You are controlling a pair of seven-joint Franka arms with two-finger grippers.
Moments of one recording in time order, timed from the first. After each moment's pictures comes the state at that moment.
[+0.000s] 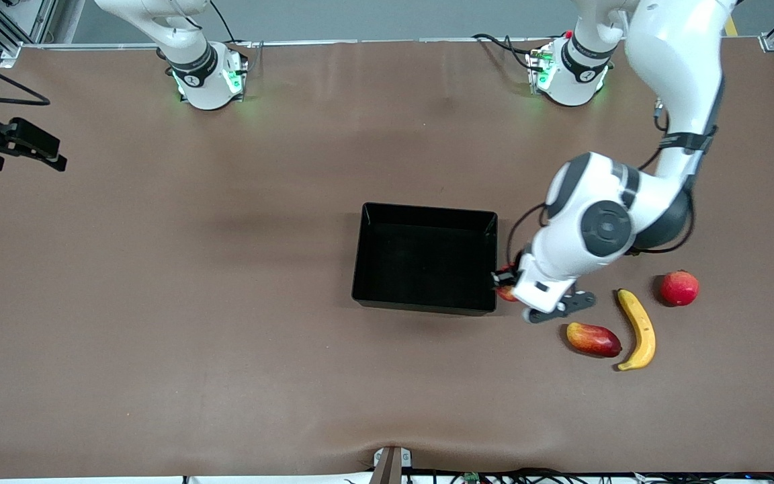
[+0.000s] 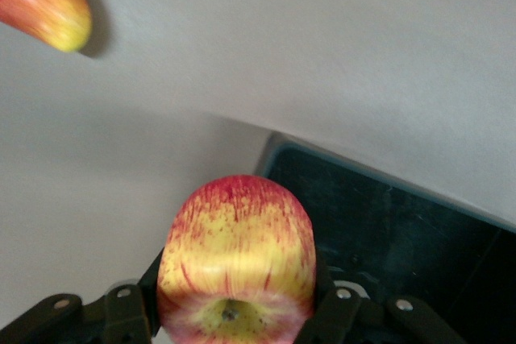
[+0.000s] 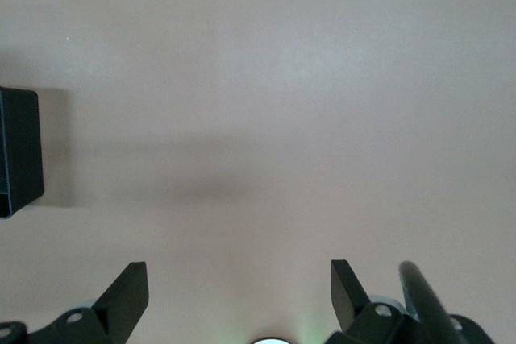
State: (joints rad) left arm -0.21 0.54 -0.26 -1.49 0.02 2.00 -0.72; right arm -0.02 0.02 0.05 -1.44 0.01 1.39 0.04
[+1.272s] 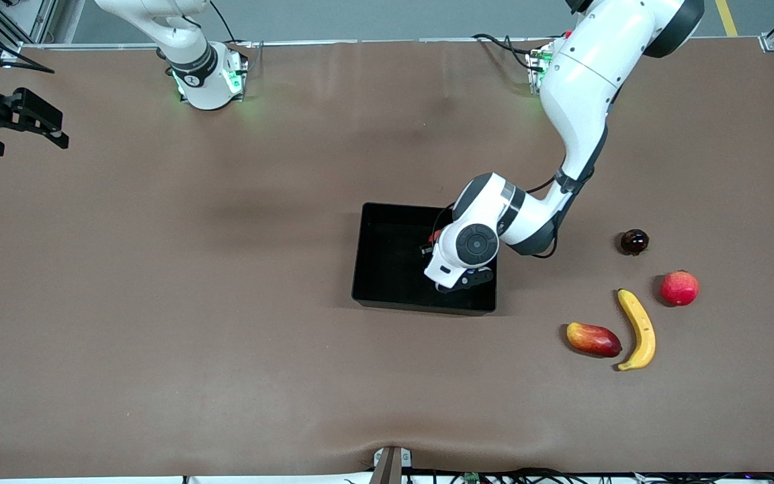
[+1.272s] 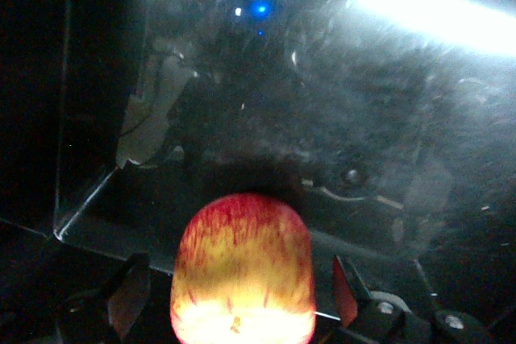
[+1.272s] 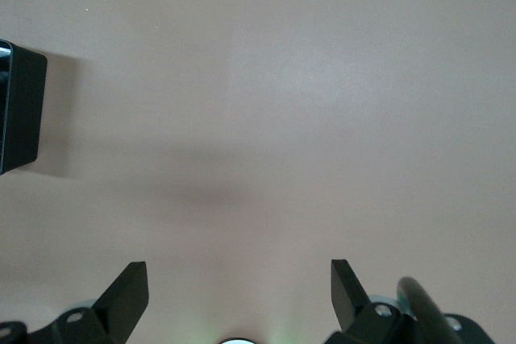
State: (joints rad) left arm -0.38 0.76 -0.25 -1.53 -0.07 2.05 -0.82; right arm -0.03 -0.08 0.05 -1.54 0.01 1.44 -0.10
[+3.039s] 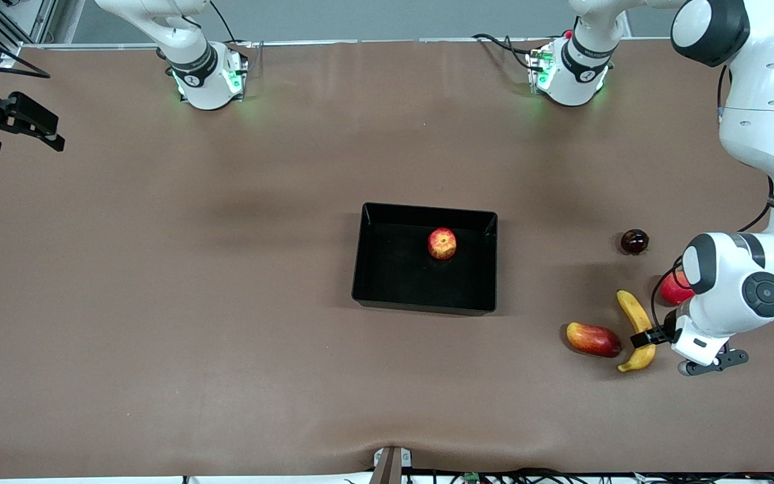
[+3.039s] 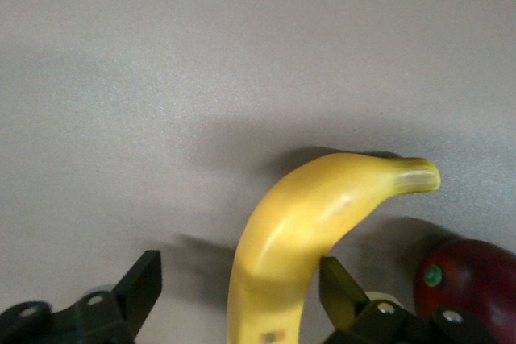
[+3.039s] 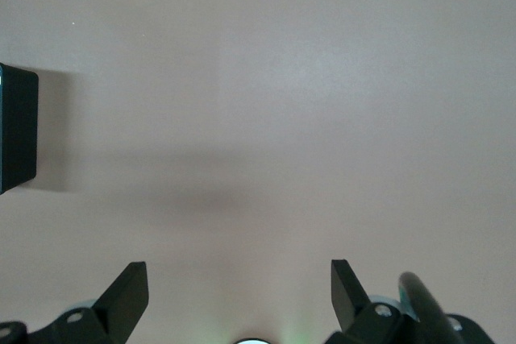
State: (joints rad) left arm 0.28 0.83 -0.22 -1.47 0.27 2.38 -0.29; right arm -0.04 -0.08 0.05 -1.54 0.01 1.44 -0.03
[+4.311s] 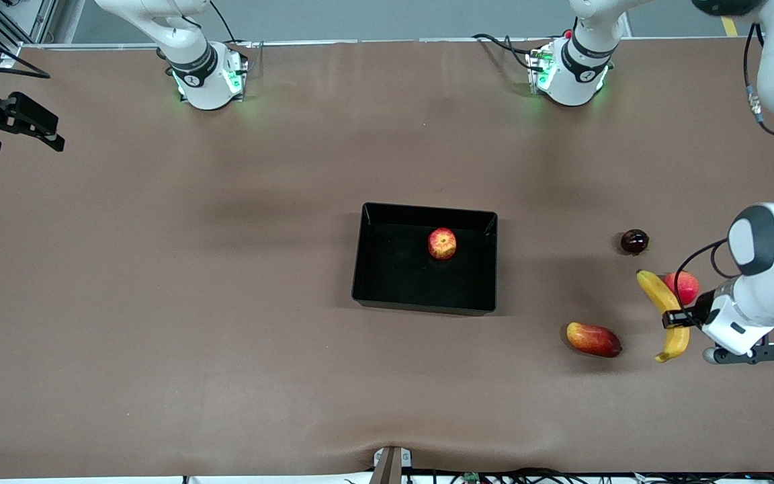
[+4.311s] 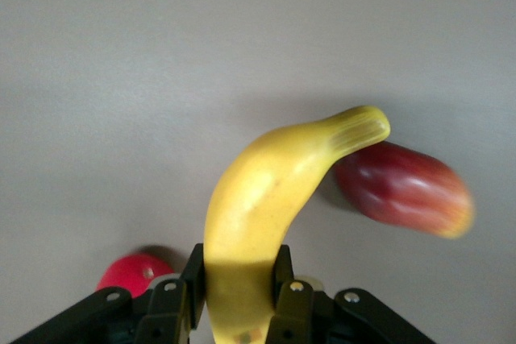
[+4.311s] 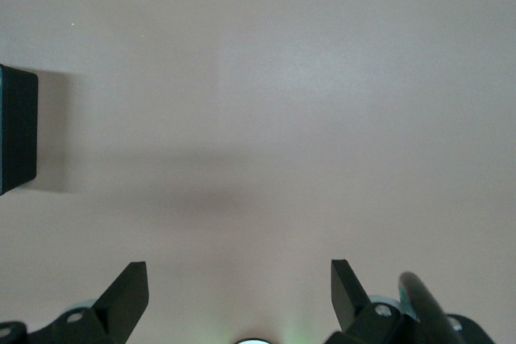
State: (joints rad) left arm 0.39 0.63 -0.42 -1.46 0.27 2.04 -0.13; right arm -0.04 -0.08 0.05 -1.54 0.01 1.44 -0.03
